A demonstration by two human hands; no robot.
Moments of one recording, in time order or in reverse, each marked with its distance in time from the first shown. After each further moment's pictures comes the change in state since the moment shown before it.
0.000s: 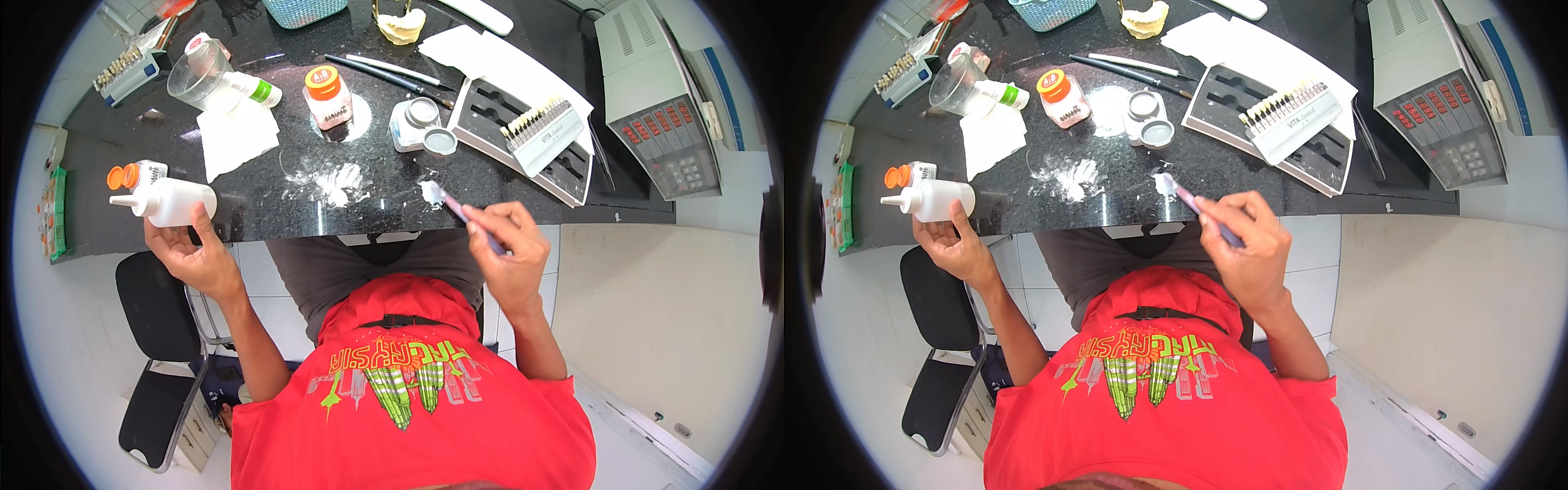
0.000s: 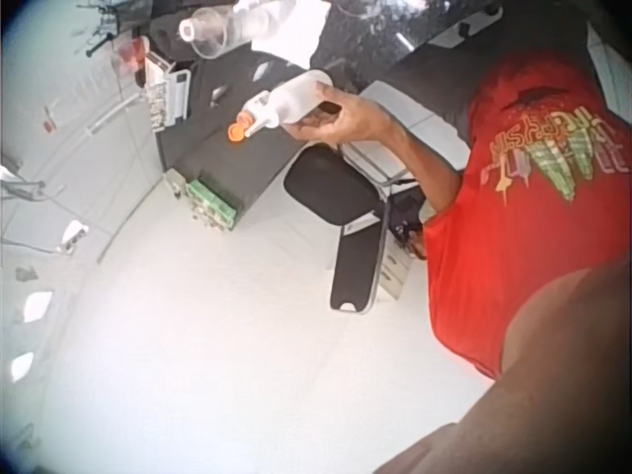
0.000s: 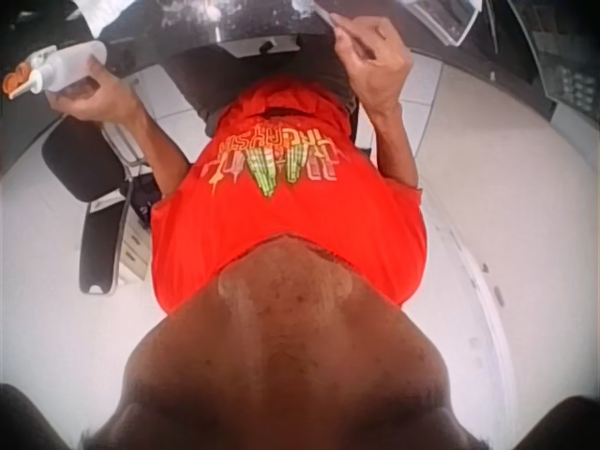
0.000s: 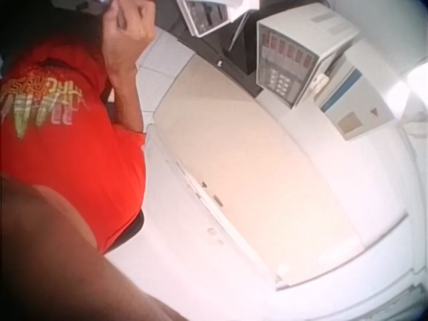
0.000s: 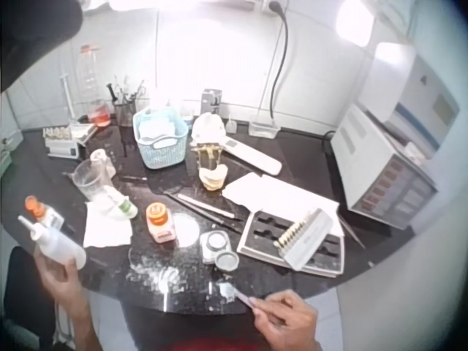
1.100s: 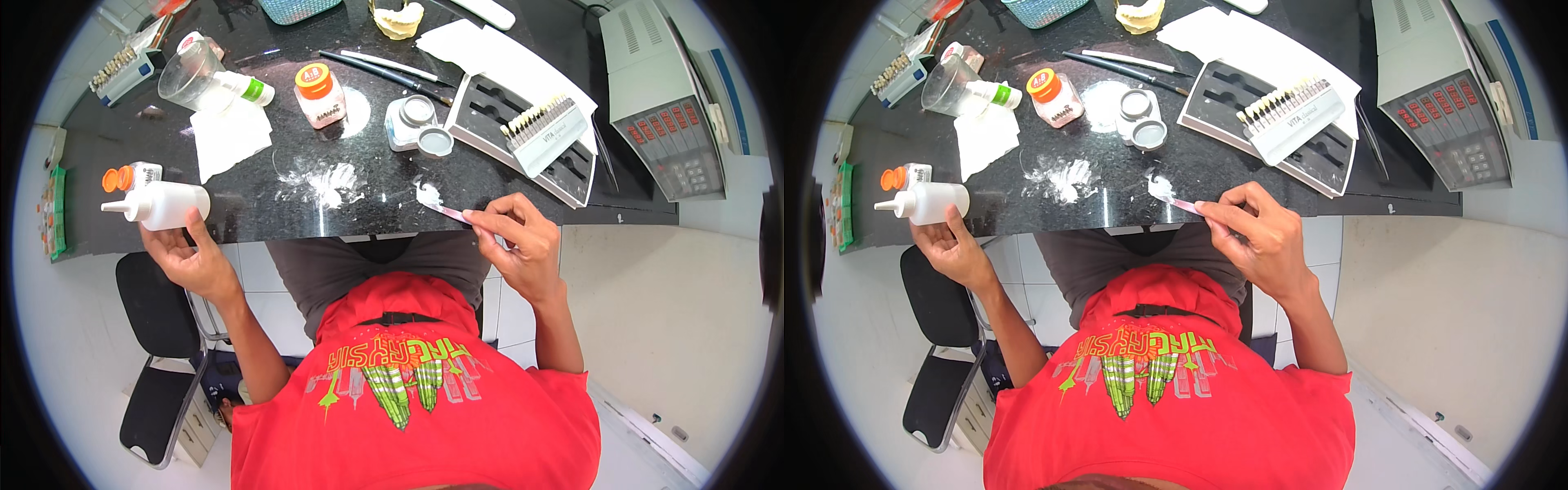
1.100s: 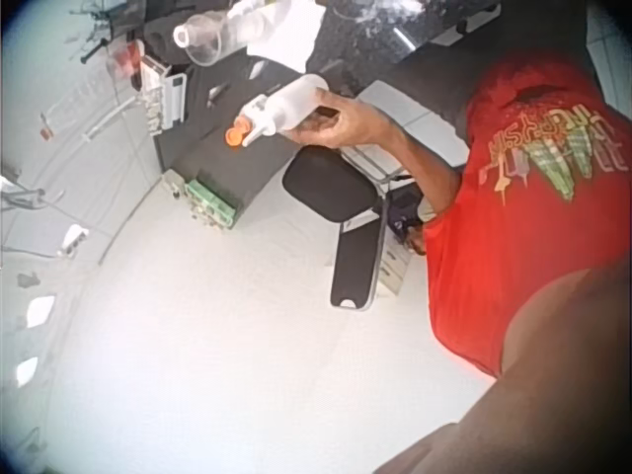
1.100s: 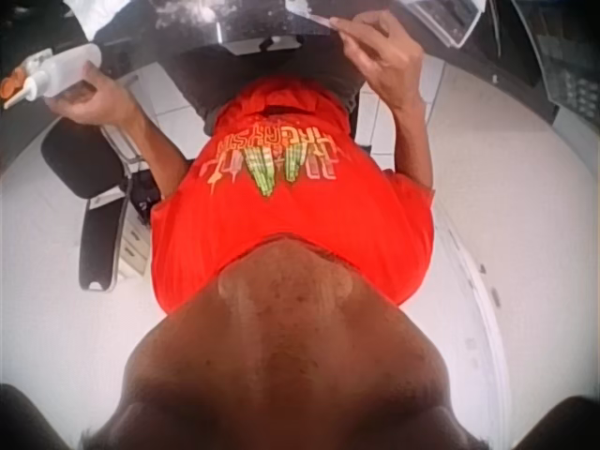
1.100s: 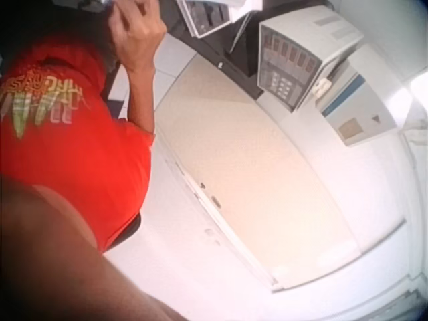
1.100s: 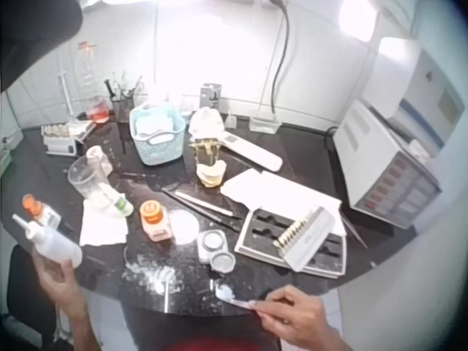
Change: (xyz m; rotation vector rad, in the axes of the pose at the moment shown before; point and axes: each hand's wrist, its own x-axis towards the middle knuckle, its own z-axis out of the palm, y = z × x) left_hand -0.002 -0.001 -0.001 0.038 0.003 0.014; right_hand 0.020 0.024 -0.023 -0.061 -0.233 -0.211
